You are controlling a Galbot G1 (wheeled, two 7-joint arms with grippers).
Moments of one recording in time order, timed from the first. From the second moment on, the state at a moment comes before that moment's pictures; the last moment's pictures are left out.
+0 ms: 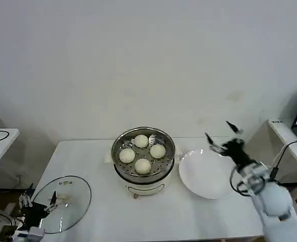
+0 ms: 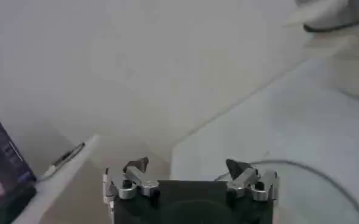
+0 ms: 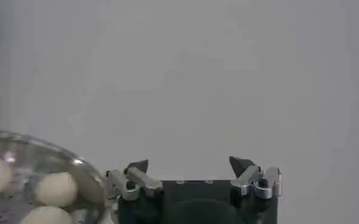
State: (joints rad) left arm 1.72 -1.18 -0.82 -1.97 0.37 0.09 -0.09; right arm -1.26 1.13 0.74 1.91 0.14 0.03 -0.25
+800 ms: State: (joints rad) left arm 1.84 -1.17 -0.77 -1.93 0.98 0.04 -0.17; right arm -1.48 1.33 0.91 1.78 0.08 0.25 -0.20
